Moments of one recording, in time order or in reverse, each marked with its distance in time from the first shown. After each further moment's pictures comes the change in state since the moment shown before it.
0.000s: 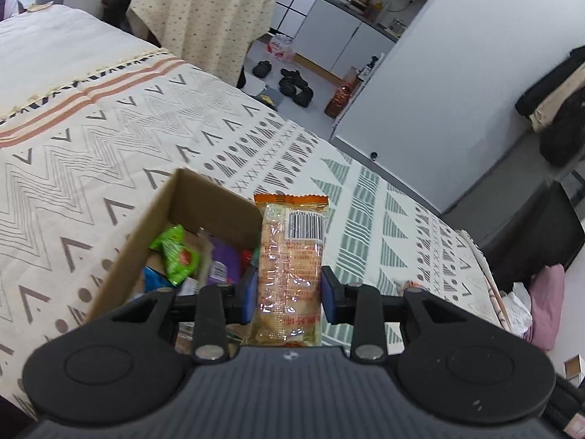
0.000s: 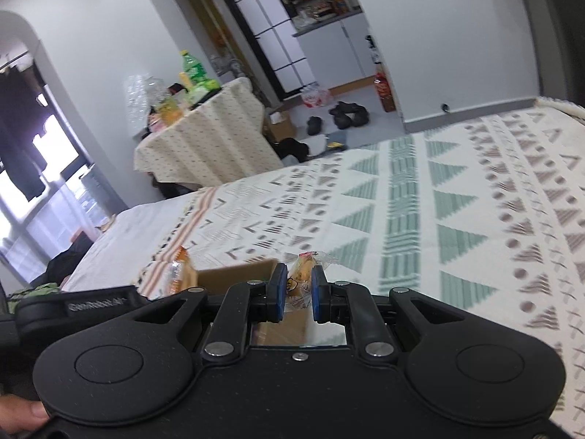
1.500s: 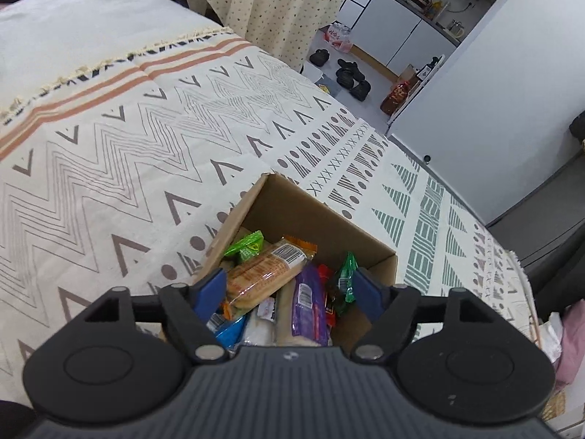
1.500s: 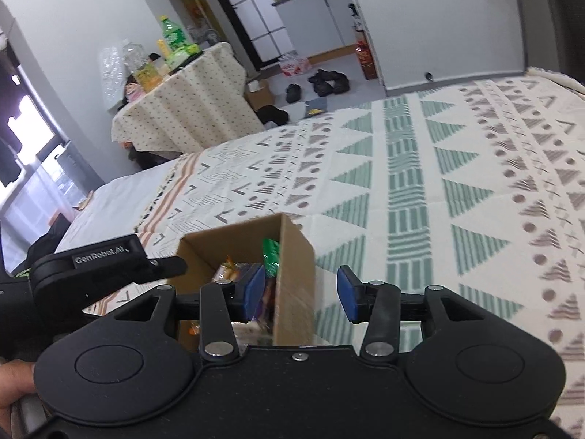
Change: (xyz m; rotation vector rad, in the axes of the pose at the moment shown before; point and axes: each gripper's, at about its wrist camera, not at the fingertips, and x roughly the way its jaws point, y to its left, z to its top) left arm 0.024 0.050 0.024 -0.093 0.048 0.150; right arm 0.017 0.026 -0.025 0.046 0.109 -0.111
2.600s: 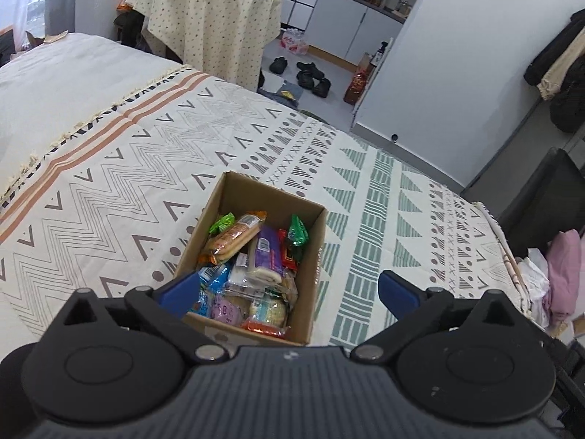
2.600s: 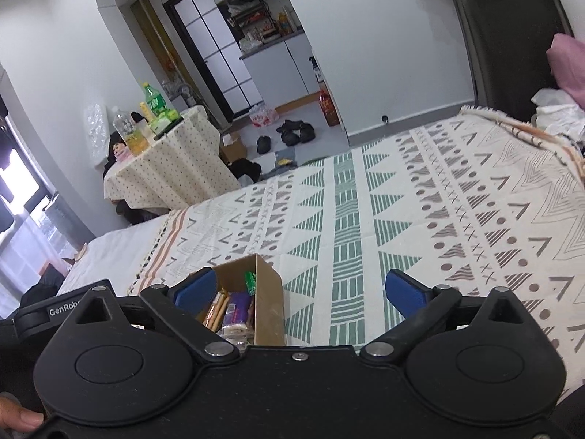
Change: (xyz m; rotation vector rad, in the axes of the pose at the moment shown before) left arm -0.127 -0.049 -0.044 0.199 -0.023 -0.028; right arm -0.134 -0.022 -0.004 0.068 -0.172 -0.064
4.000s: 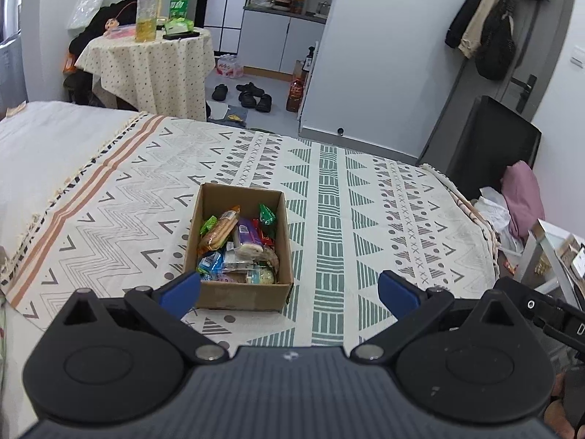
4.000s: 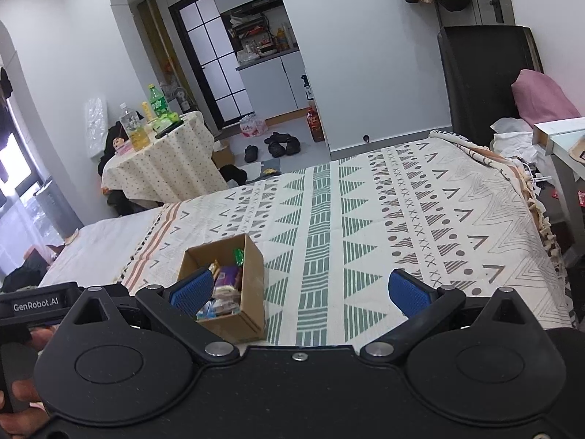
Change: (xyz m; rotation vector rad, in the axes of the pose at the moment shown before) left arm -0.108 0.001 -0.055 0.267 -0.062 -0.096; right arm -0.104 0.004 -0.038 -0.082 -0.041 -0.074
